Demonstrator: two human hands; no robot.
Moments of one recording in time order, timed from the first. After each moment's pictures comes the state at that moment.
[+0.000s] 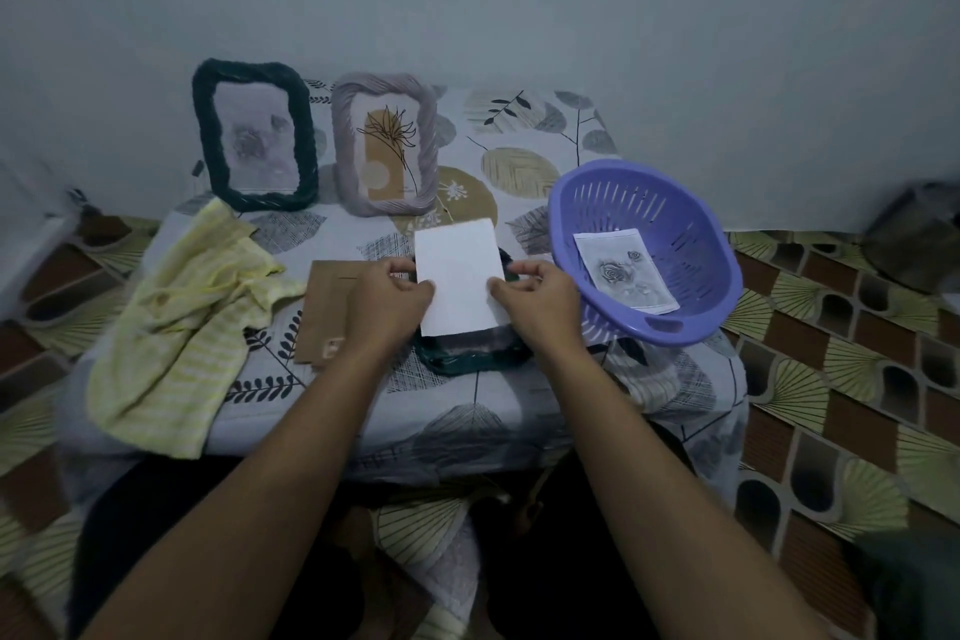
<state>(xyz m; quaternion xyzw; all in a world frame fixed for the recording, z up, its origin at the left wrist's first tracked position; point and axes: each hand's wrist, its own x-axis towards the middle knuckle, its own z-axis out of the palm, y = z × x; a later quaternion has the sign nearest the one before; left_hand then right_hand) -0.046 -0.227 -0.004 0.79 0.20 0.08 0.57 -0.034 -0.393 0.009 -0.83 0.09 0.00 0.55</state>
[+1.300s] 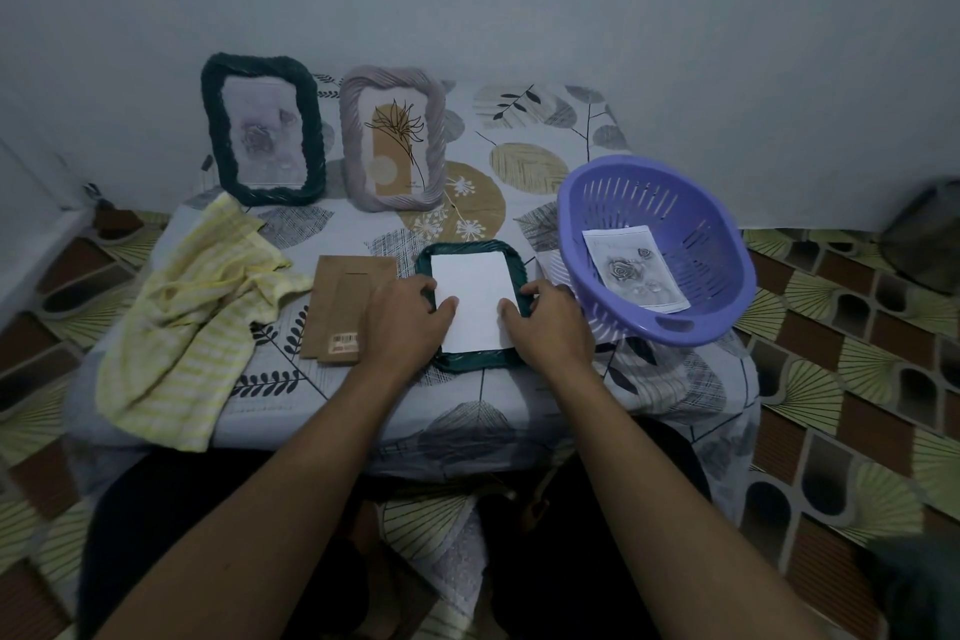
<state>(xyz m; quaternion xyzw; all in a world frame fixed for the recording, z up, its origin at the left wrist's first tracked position) -0.048 -0.231 -0.034 0.92 0.08 0.14 0.36 -0.037 -0.403 -0.013 -0.95 0.06 0.01 0.31</state>
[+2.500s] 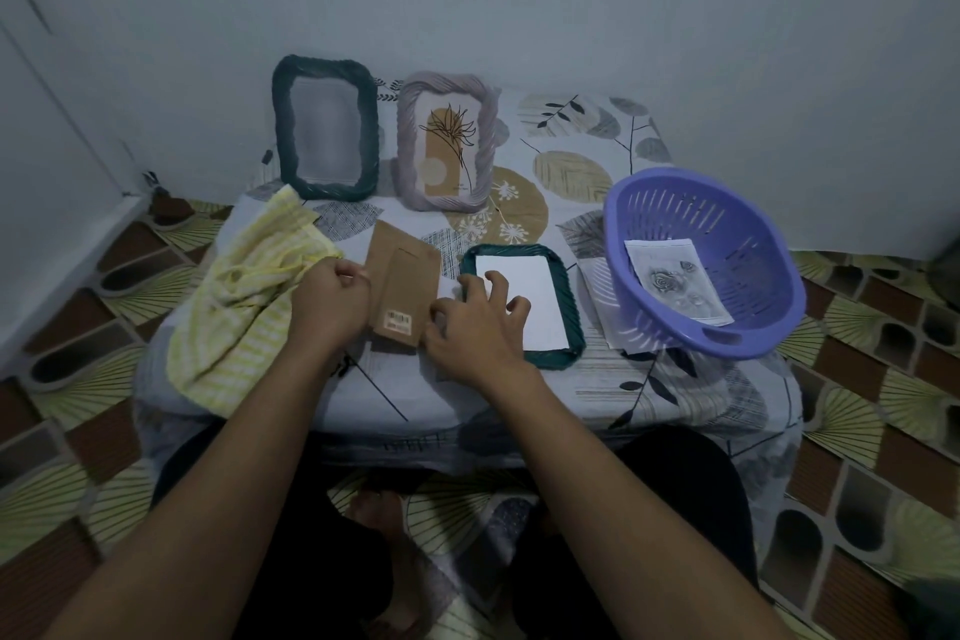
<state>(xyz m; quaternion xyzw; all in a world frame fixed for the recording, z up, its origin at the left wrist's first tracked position) -0.081 -0.132 -0.002 0.82 0.27 0.13 0.48 -0.068 -0.297 -0.004 -0.97 -0.19 0.05 0.13</state>
